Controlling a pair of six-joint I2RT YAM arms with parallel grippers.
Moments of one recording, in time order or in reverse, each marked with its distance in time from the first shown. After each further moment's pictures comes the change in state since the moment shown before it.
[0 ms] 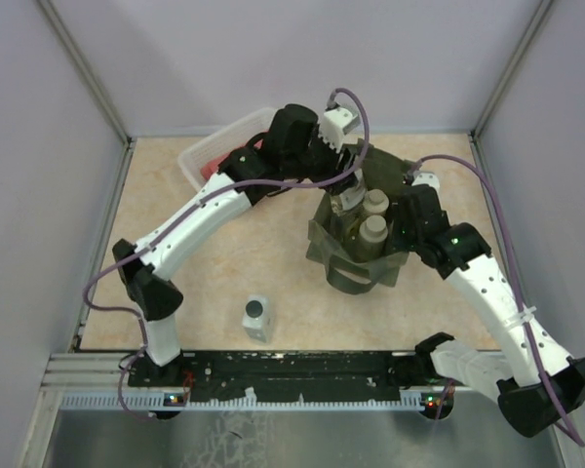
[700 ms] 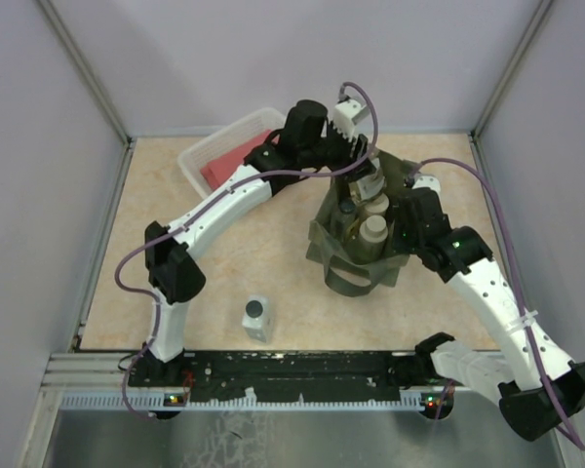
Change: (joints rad) left arm 0.084 0.211 0.053 0.252 0.158 -0.047; right arm 0.000 -0.023 -0.021 0.001 -0.013 0.000
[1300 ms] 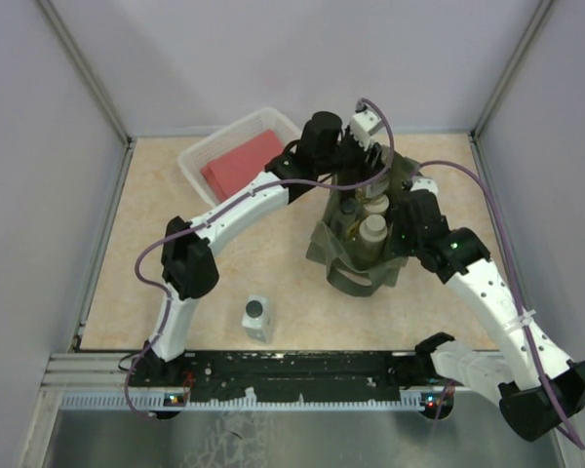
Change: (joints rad) left arm -0.026 0.114 -0.005 0.192 -0.048 0.114; right arm 0.000 -0.002 -0.026 0.012 -0.019 0.000
